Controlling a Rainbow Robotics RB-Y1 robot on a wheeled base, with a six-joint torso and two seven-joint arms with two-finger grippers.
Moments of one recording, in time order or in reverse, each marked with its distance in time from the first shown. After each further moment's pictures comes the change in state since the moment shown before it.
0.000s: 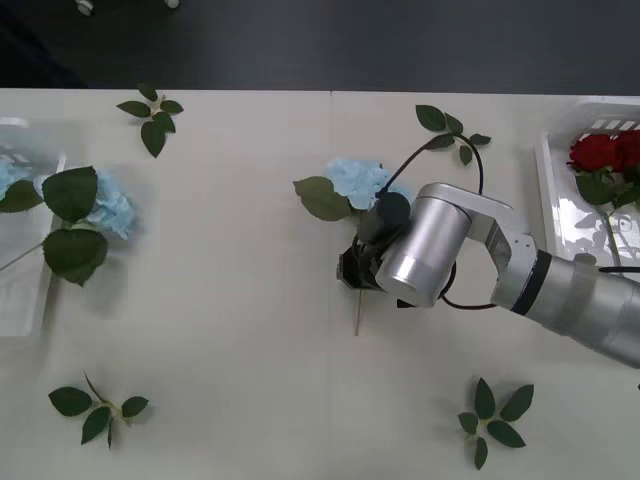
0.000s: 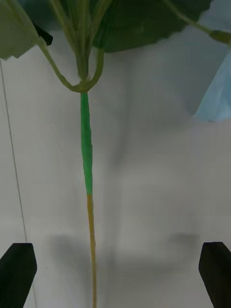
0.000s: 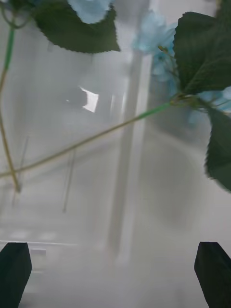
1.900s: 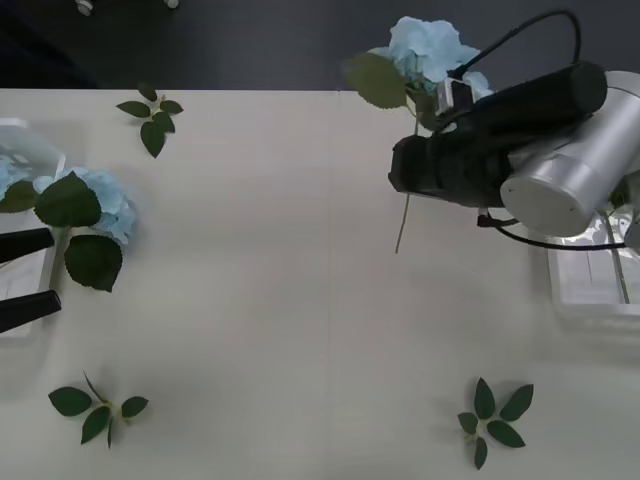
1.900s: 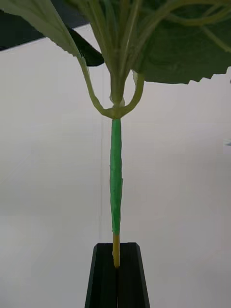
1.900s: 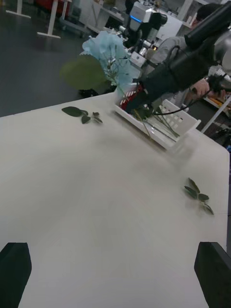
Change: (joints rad) right arm 0.124 -0.242 -0.459 -0.444 -0.133 0.007 0.130; left arm -0.153 -0.115 -0.003 -0.133 0.586 0.489 -0.655
